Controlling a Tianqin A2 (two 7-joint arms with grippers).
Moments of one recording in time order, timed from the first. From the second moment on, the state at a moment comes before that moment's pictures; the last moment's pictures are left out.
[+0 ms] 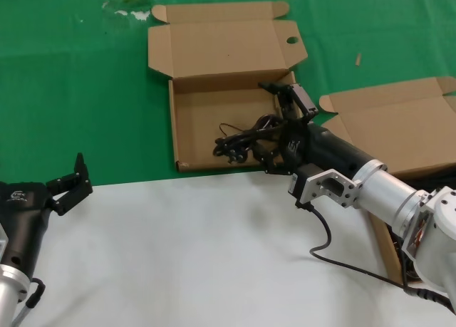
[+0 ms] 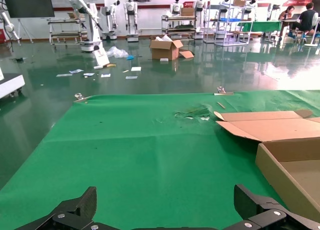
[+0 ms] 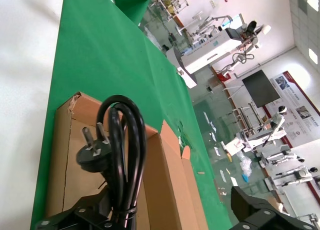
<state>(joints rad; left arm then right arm) 0.00 -0.30 1.60 -1.60 -1.80 0.00 0.00 0.46 0.25 -1.69 1.11 1.79 -0.61 -1.27</state>
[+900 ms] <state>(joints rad) 0.00 -0.30 1.60 -1.60 -1.80 0.00 0.00 0.46 0.25 -1.69 1.11 1.79 -0.61 -1.27</state>
